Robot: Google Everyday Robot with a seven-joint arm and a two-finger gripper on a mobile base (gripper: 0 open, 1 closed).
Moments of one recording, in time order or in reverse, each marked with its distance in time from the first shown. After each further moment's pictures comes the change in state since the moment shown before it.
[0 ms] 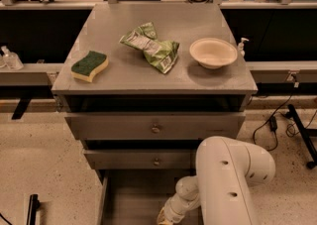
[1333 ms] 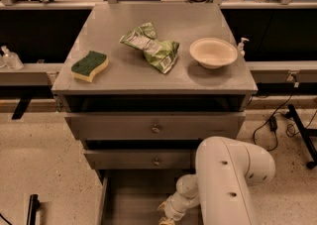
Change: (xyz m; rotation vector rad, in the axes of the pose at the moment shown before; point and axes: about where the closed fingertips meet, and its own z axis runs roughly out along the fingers) arm 0.001 -0.008 -0.003 0.000 0.000 0.000
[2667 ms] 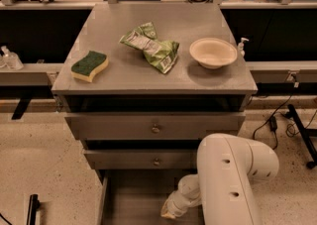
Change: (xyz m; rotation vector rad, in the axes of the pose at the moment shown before) arm 0.009 -0.033 -0.019 0.171 0.036 0.049
